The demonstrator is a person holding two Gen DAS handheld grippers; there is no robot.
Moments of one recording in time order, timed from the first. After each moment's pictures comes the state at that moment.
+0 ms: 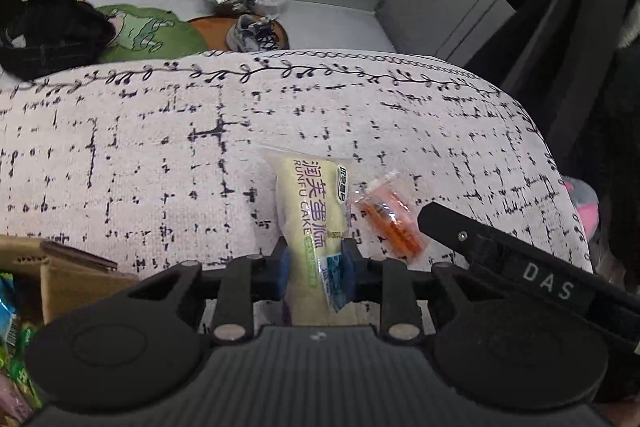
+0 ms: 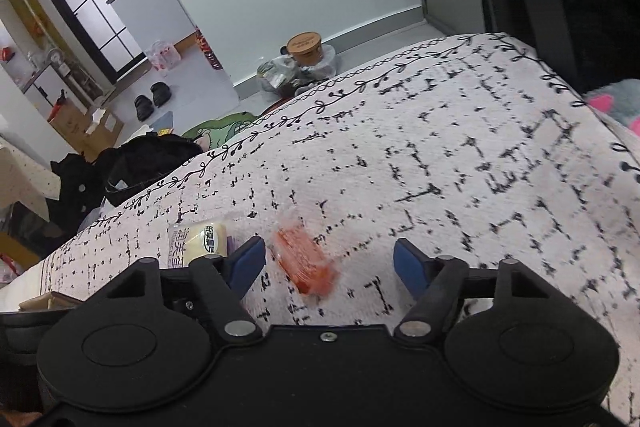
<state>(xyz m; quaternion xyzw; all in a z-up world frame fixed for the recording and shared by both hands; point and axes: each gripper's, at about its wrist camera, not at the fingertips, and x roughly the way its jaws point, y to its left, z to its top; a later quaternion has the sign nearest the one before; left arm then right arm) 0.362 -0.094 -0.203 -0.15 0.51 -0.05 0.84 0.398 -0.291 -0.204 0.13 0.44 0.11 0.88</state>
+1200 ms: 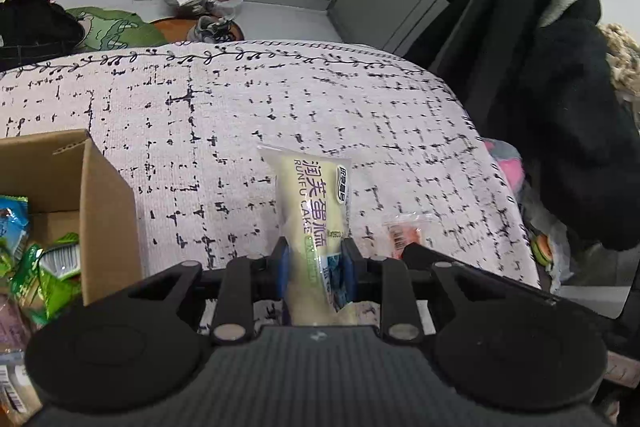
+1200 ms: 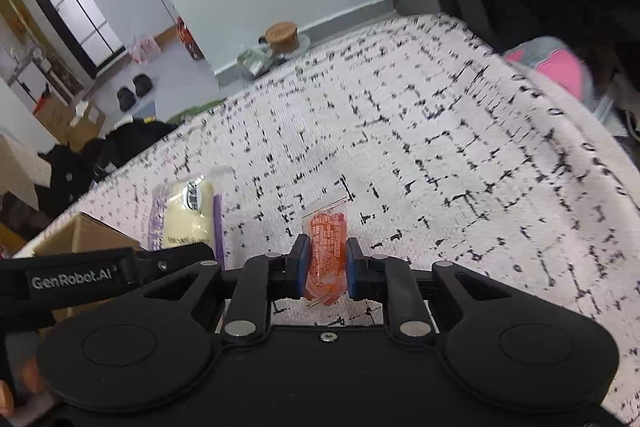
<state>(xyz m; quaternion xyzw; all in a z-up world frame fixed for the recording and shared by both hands) 0.288 -0.099 -0.160 -0.16 0.49 -0.12 0.84 0.309 -0.309 -0.169 0.13 0.45 0.07 0.88</state>
